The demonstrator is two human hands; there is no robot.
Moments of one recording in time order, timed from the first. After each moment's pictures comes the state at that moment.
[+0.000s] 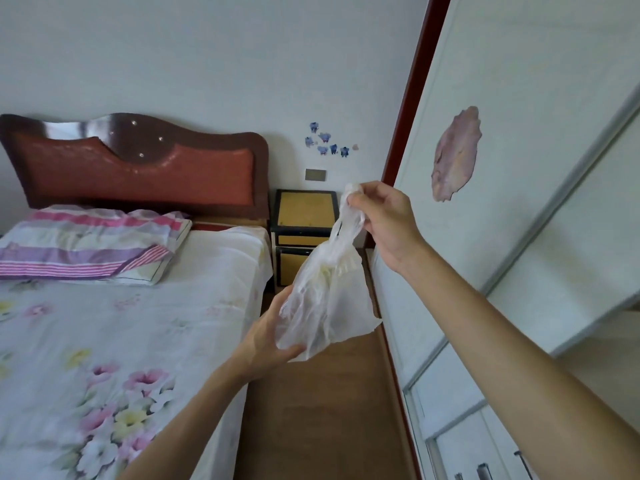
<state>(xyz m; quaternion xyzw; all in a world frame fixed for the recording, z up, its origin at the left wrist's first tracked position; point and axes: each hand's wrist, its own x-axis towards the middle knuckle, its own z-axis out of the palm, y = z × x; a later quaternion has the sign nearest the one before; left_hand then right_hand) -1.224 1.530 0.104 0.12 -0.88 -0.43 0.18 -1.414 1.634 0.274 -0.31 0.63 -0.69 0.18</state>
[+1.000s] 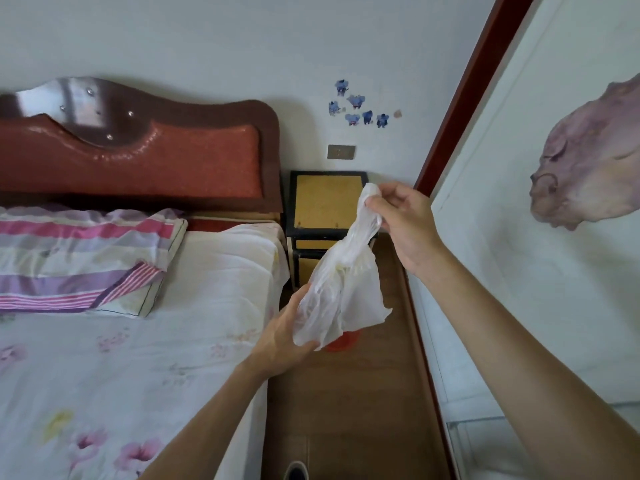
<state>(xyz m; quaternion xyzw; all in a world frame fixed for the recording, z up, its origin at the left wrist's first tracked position) -1.434 1.291 0.017 0.17 -0.86 -0.46 0.10 -1.640 1.385 0.181 -0.25 0.67 -0.67 0.21</state>
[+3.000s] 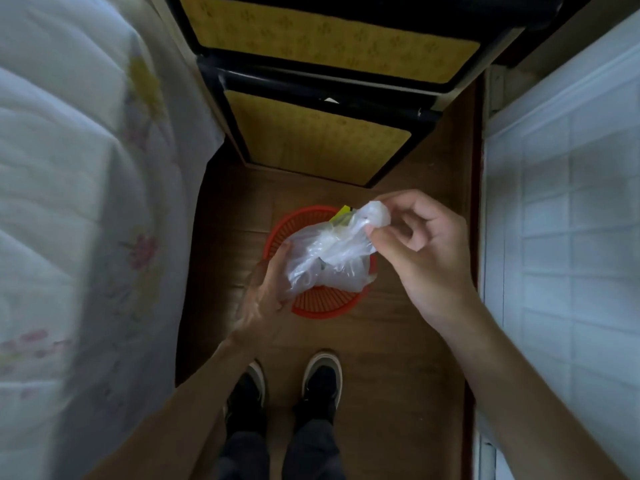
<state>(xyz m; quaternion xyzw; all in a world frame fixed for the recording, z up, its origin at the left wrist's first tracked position) -1.636 1.223 -0.562 0.33 -0.84 -0.44 0.02 -1.833 1.313 -0.396 -0.25 0.69 -0.60 0.32</state>
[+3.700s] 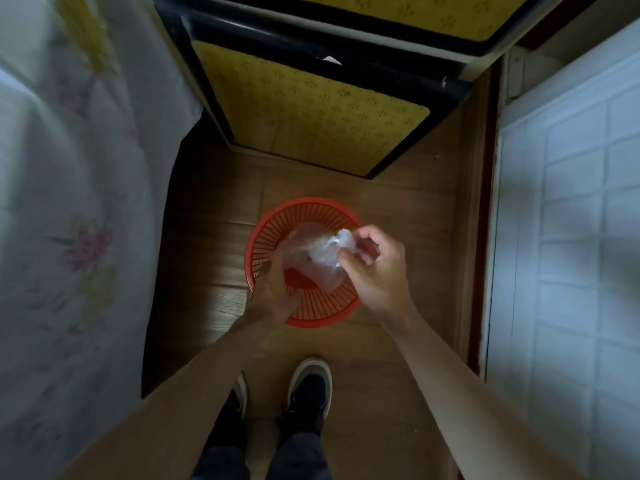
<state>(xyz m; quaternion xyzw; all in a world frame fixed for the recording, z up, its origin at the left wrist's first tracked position) -1.674 1.234 -0.646 0.45 -0.71 -0.54 -0.07 -1.829 1.321 -0.542 -0.21 0.79 -0.47 0.32</state>
